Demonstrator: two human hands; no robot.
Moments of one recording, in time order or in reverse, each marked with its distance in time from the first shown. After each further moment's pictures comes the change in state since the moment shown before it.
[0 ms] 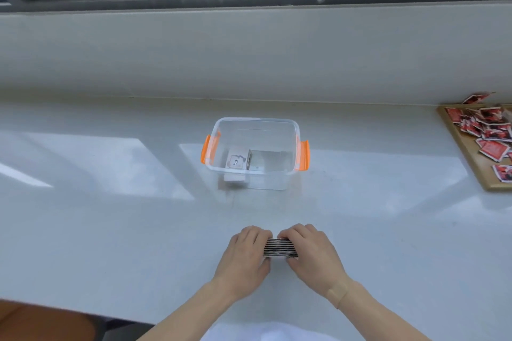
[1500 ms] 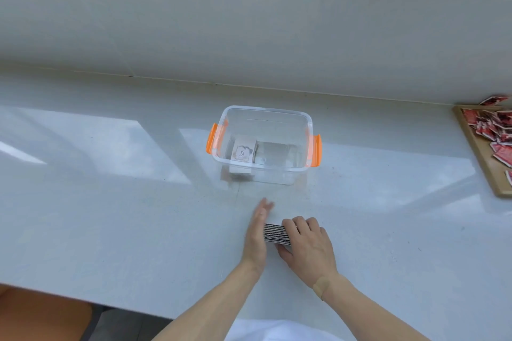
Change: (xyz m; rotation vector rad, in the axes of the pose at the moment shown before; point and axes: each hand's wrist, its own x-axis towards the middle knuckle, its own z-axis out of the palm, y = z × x) left_hand 0.036 0.007 0.026 -1.419 0.288 -0.620; right_hand 0.020 -0.003 0.034 -0.299 0.027 0.082
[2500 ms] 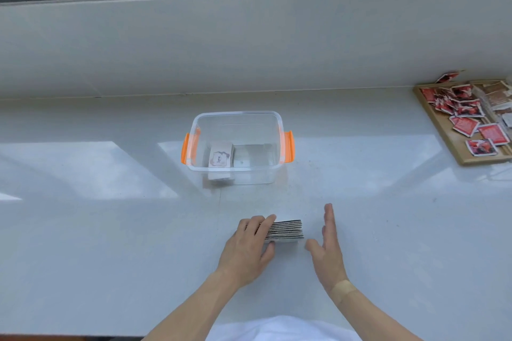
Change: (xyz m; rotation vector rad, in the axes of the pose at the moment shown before) left_hand 0.000 -0.009 -0.016 1.429 -0.327 0.609; right_hand -0.042 0.026 -0.002 1.271 0.211 0.583
